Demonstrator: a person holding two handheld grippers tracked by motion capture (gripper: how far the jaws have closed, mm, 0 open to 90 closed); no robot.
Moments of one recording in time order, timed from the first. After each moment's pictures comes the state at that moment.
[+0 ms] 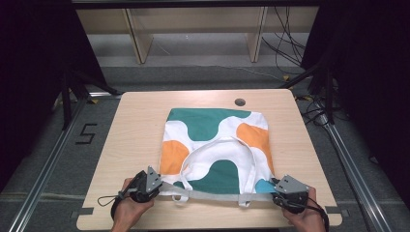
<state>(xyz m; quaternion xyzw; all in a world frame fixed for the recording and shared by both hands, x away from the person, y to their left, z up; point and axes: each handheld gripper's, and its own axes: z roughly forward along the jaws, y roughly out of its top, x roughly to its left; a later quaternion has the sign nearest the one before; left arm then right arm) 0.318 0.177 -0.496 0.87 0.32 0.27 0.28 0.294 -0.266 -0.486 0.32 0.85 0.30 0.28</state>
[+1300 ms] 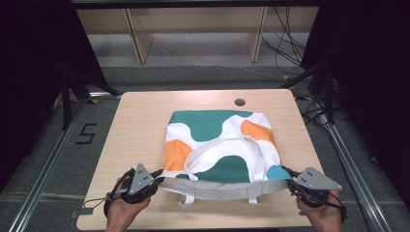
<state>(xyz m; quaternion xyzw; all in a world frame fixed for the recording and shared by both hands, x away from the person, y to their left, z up) 0.301 0.180 -0.440 0.81 0.30 0.28 0.42 0.287 -0.288 -0.426 0.31 0.79 0.39 0.34</state>
